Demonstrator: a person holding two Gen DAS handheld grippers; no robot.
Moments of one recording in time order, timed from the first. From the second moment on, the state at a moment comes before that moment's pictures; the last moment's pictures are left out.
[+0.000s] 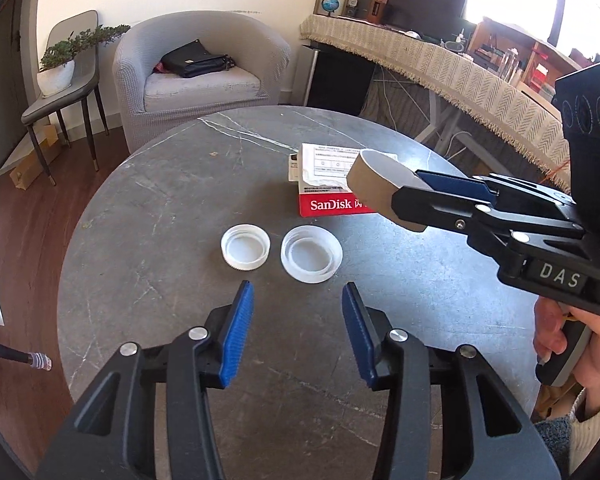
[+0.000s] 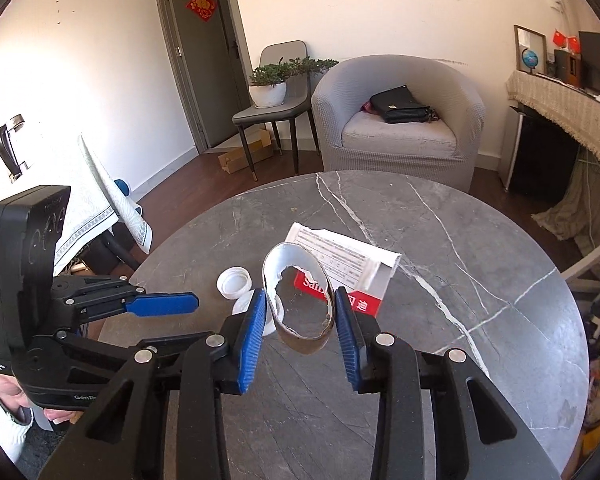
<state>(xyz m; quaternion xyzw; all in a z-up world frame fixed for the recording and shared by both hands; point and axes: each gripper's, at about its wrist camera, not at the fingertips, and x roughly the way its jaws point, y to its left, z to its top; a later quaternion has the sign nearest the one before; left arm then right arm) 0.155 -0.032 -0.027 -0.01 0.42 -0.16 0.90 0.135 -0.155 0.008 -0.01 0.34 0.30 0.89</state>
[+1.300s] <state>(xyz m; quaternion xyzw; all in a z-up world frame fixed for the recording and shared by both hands) 0.131 -0.023 -0.012 0.00 0.41 -0.09 0.91 0.093 -0.139 0.009 -0.04 0.35 0.32 0.88</state>
